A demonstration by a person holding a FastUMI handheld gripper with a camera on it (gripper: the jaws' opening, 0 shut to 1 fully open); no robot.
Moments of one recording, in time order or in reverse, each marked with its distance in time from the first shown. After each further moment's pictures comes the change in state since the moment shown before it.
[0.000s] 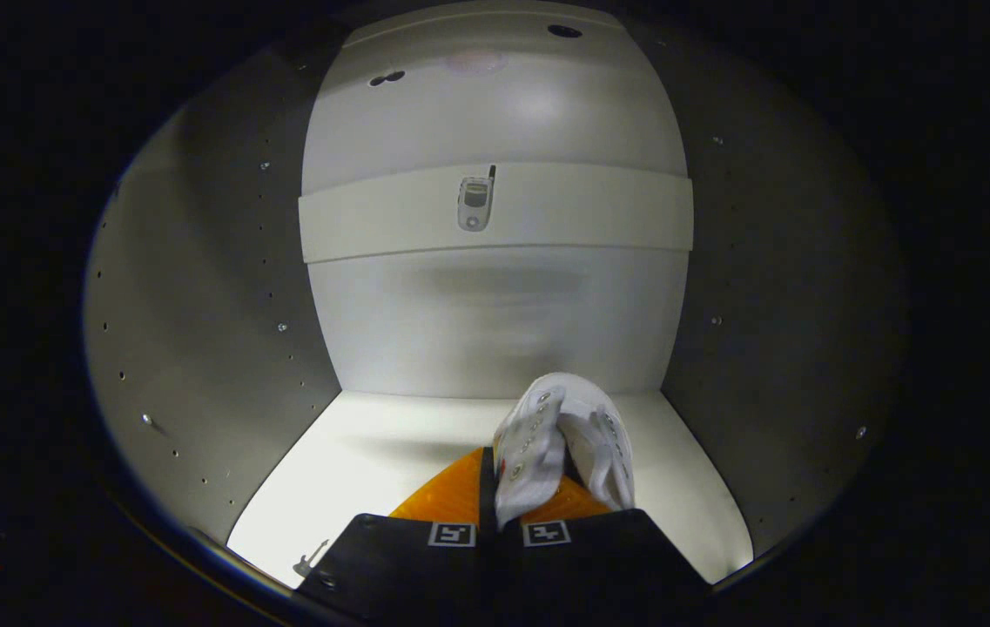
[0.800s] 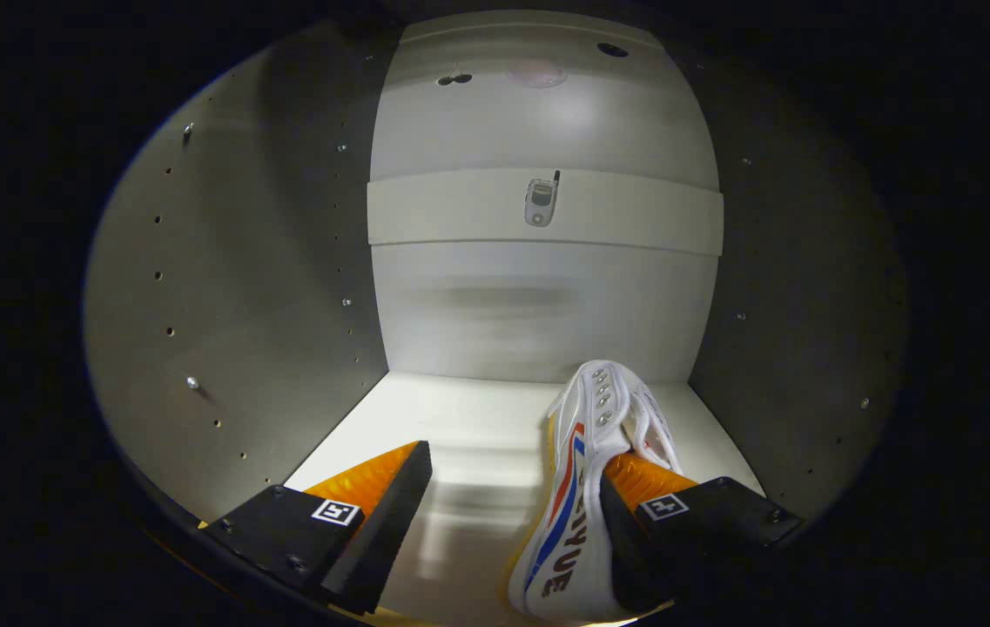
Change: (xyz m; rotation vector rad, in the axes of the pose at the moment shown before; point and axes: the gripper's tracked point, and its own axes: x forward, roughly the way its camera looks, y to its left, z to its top) arm -0.032 0.039 -0.014 -0.041 -0.020 0.067
